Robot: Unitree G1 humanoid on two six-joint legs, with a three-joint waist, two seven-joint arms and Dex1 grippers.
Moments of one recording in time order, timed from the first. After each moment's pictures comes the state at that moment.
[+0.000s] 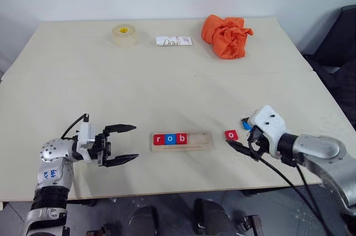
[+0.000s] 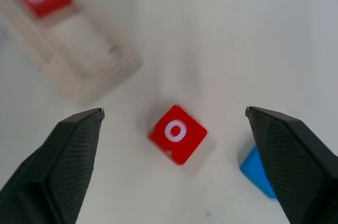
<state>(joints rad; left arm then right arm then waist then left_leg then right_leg) -0.26 0.60 0.19 0.37 -0.51 -0.21 -1.50 -0.20 -0.93 0.01 -0.49 0.33 0.72 0.80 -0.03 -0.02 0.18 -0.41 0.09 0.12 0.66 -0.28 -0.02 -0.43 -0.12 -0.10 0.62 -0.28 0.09</state>
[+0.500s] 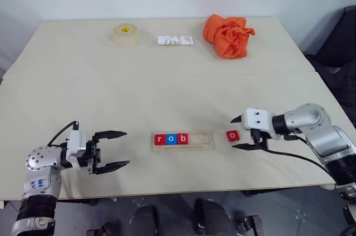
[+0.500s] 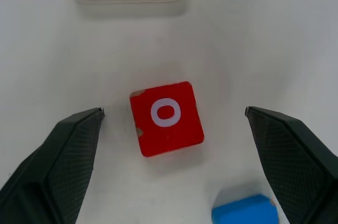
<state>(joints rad) -0.16 0.64 0.22 0.35 -0.52 -0.26 -1.50 -0.58 -0.91 0.31 0.17 0.07 0.07 1.27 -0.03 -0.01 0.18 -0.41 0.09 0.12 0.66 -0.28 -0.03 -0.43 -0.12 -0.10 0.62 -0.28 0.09</state>
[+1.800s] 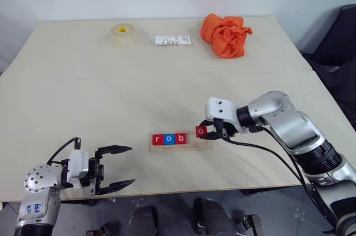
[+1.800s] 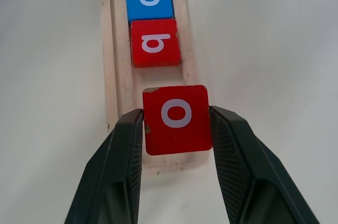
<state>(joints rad) 0.10 0.61 0.25 0.02 -0.54 -0.22 -1.38 -0.77 -0.71 0.44 -0.20 0.09 0.72 1.22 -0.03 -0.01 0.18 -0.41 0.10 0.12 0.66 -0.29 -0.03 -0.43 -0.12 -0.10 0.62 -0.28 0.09</state>
